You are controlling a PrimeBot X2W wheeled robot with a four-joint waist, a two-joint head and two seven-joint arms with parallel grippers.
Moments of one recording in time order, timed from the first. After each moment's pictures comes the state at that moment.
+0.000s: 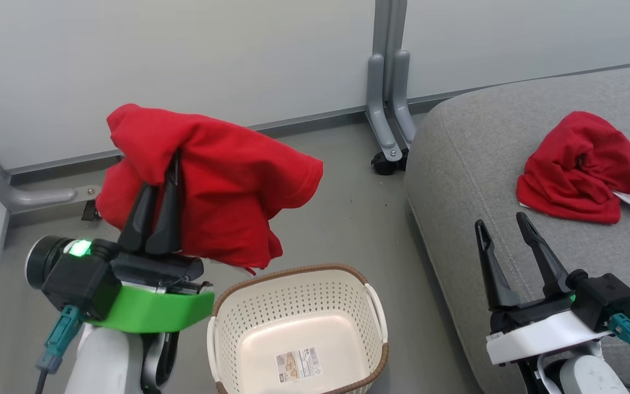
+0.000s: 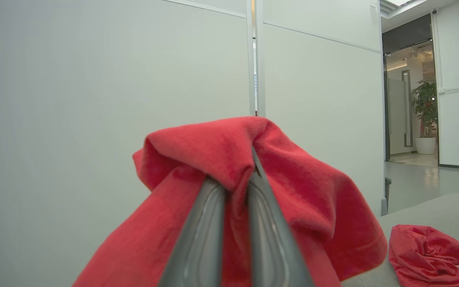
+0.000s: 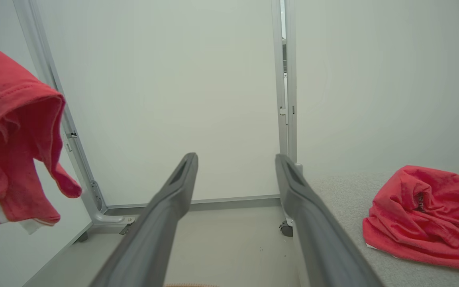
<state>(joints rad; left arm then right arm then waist) -0.20 0.11 -0.17 -0.09 -0.23 -0.11 -0.26 -0.01 -0.13 0.13 0.00 0.25 0.13 -0.26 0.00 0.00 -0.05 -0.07</state>
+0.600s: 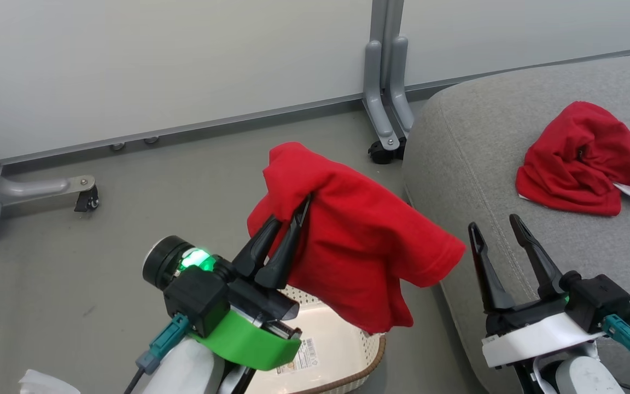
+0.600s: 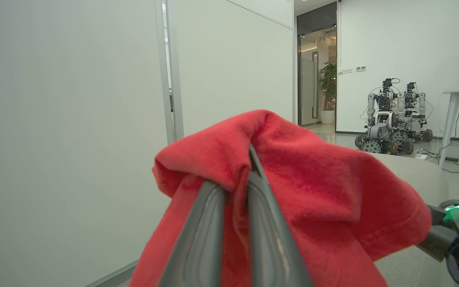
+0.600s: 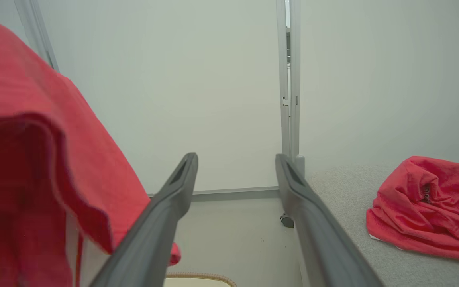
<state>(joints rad) -0.23 0.13 -0.50 -0.06 -0.29 -0.13 -0.26 -0.01 -0.14 0.14 0.01 0.24 0.13 -0.26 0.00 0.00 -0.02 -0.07</state>
